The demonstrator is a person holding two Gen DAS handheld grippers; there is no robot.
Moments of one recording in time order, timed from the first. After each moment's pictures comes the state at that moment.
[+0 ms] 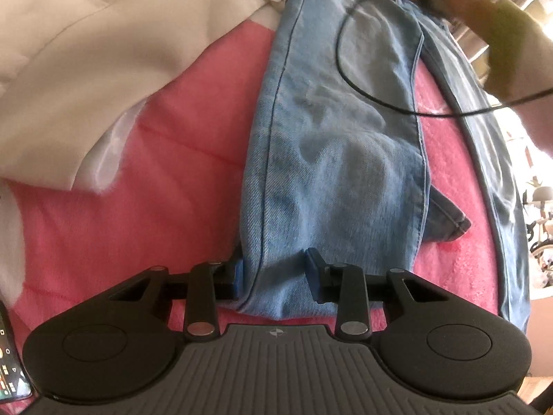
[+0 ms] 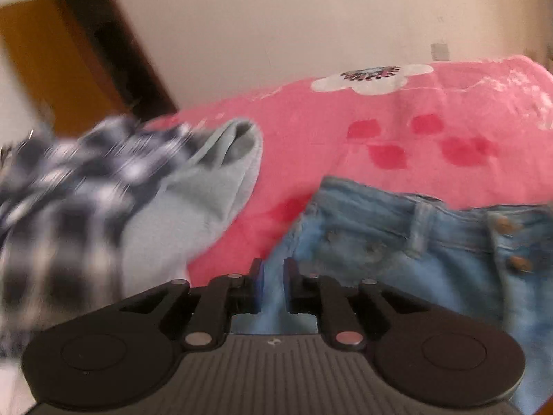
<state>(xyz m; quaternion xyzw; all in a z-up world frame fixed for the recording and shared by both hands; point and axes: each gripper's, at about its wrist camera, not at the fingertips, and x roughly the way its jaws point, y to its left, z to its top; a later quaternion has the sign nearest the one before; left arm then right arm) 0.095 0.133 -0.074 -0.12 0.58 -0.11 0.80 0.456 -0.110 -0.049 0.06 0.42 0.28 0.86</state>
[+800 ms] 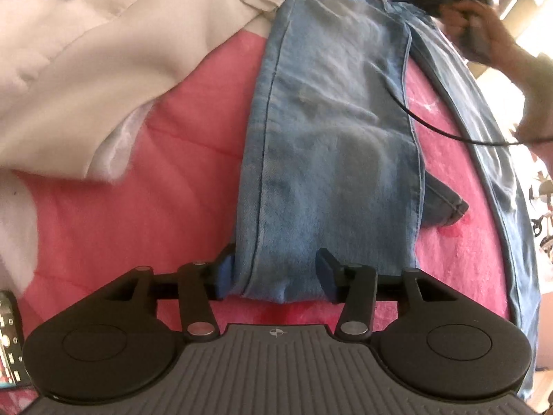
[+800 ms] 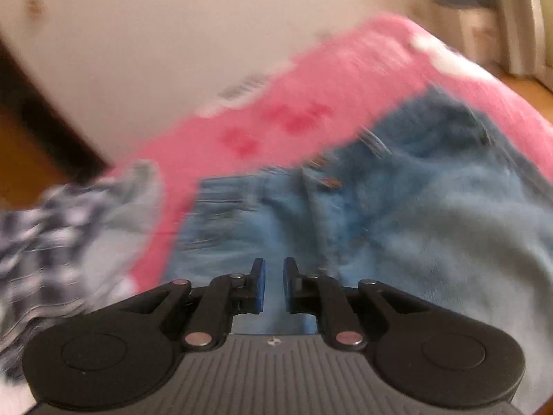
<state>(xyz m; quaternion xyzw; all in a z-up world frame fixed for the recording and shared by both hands) 0.070 0.130 -0.071 -0.09 0.55 -0.10 0.82 0.411 -0.216 -0.039 0.17 0.41 0.15 0.89</state>
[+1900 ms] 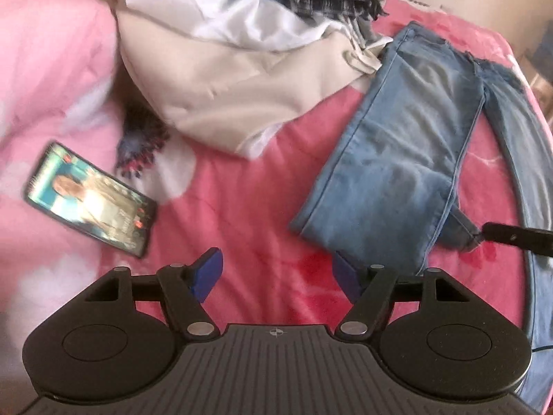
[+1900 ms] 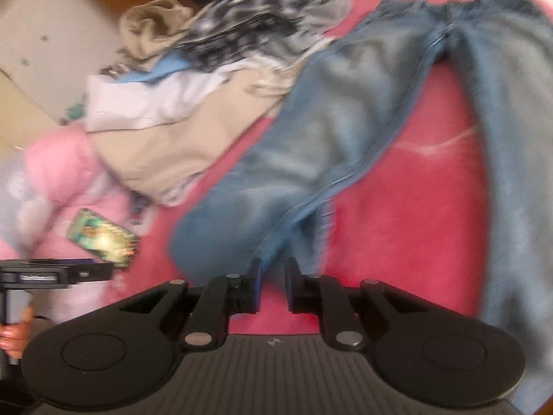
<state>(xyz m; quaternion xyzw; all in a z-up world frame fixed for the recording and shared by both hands) 0.010 0.094 0.027 -0.06 0.52 0.15 0.84 0.118 -0.239 -0.035 0.11 0.51 0.43 0.74</state>
